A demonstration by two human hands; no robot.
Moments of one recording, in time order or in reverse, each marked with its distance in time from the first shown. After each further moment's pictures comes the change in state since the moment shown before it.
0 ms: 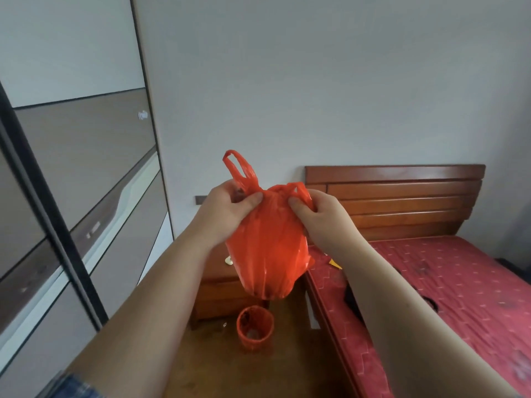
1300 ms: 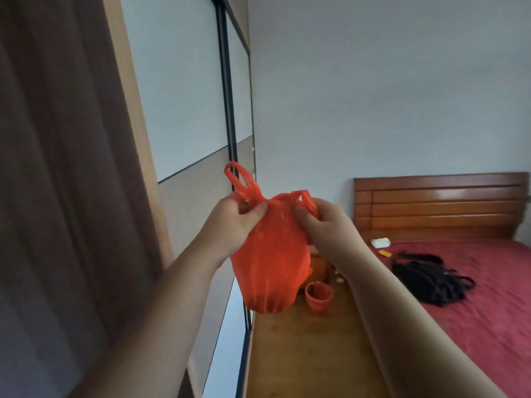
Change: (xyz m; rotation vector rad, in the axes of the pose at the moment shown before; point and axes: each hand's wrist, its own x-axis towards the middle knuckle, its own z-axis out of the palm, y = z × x) left_hand -0.633 0.267 -0.190 0.278 0.204 0.086; right_hand -0.594 -0.315 -0.009 0.236 -0.066 -0.178
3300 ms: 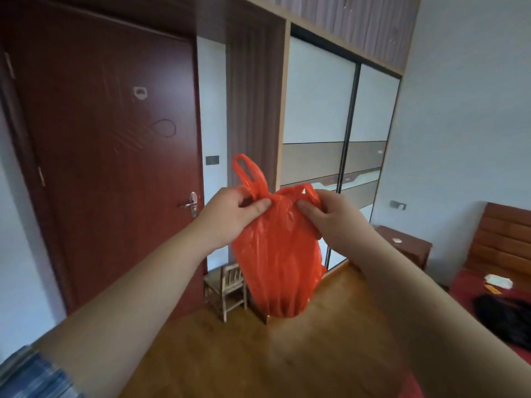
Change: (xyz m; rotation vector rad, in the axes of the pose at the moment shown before) left_hand -0.670 0.632 0.350 0.490 0.502 -0.255; right_hand -0.552 -0.102 -0.625 0.126 -0.684 -0.488
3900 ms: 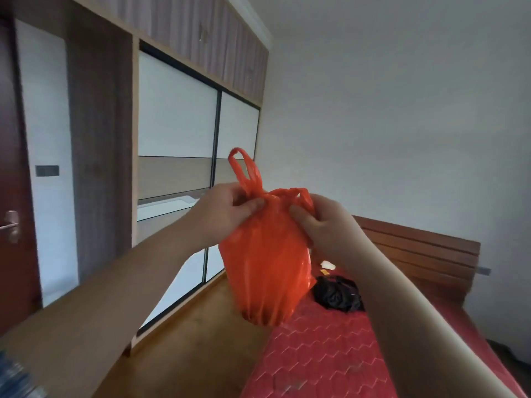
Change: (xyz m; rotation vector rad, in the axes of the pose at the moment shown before) left_hand -0.027 0.273 0.217 -0.300 -0.237 0.272; right_hand -0.200 0.027 -0.310 -0.222 0.268 0.144
